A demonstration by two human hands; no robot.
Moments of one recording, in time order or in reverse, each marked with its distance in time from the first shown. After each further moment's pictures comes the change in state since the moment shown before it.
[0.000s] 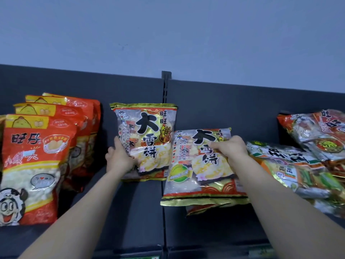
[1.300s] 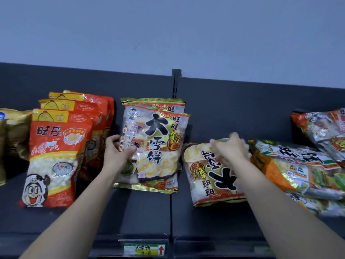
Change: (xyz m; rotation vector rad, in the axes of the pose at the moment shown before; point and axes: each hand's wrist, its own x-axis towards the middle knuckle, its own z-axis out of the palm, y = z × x) left_hand -0.021 -0.027 -0.026 -0.674 0.114 0.073; right_hand -0.030 0.000 0.010 -0.249 0.043 -0.185
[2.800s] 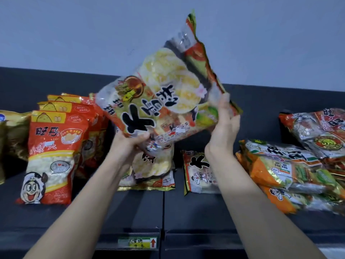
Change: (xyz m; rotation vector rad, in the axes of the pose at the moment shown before) left_hand -0.060 0.093 0.022 -0.426 -0.332 -0.003; right_hand -0.085 -0.054 -0.052 1.483 0.035 -0.204
